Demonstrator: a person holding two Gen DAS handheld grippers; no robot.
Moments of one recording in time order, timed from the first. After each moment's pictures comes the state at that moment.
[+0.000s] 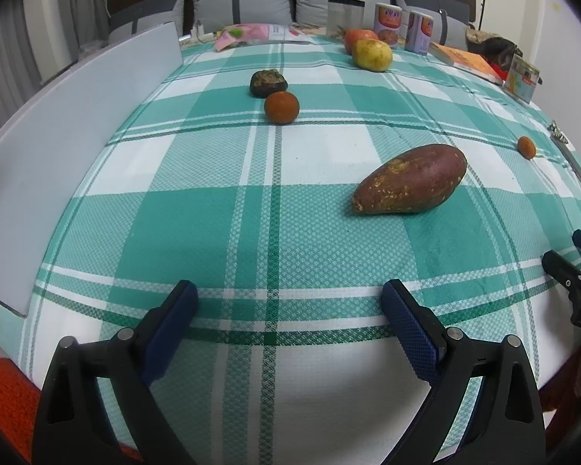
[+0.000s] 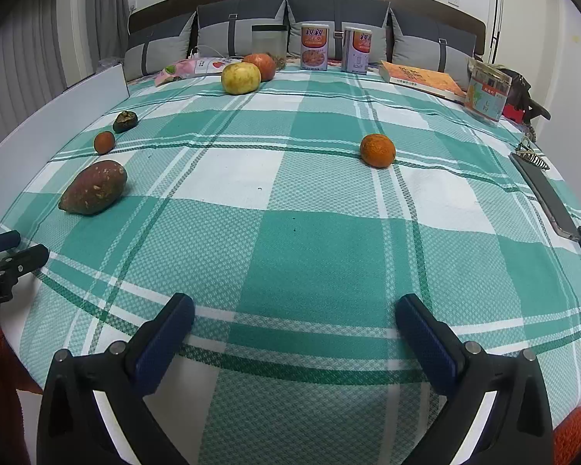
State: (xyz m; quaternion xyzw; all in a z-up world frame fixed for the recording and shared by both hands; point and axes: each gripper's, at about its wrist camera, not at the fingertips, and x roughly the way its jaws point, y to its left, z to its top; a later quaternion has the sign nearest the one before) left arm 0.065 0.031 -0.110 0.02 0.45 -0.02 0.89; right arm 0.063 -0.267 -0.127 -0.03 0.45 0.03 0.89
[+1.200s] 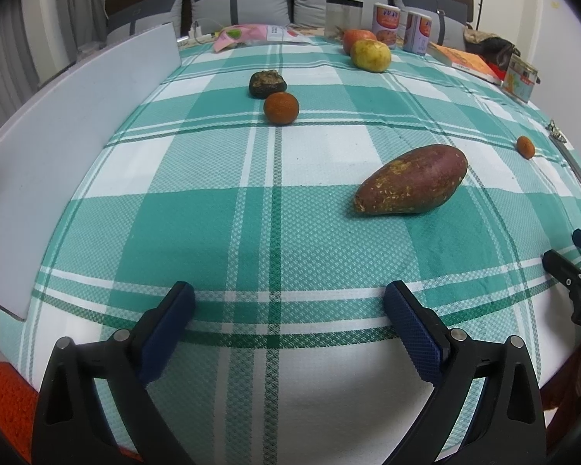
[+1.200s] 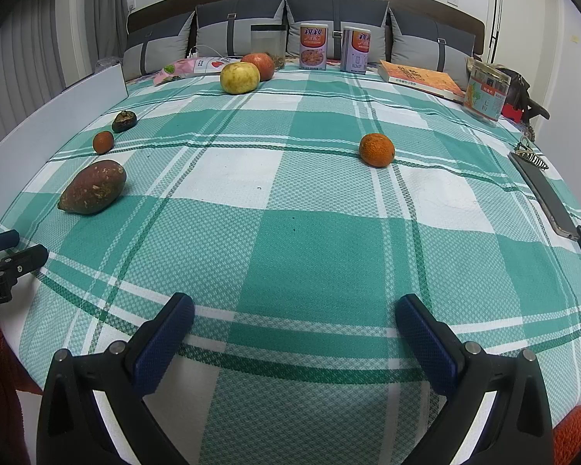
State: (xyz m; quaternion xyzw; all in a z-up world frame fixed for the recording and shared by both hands) left arm 0.066 0.032 -0.112 0.02 0.45 -0.02 0.89; right arm 0.063 -0.267 -0.127 -0.03 0.45 0.03 0.89
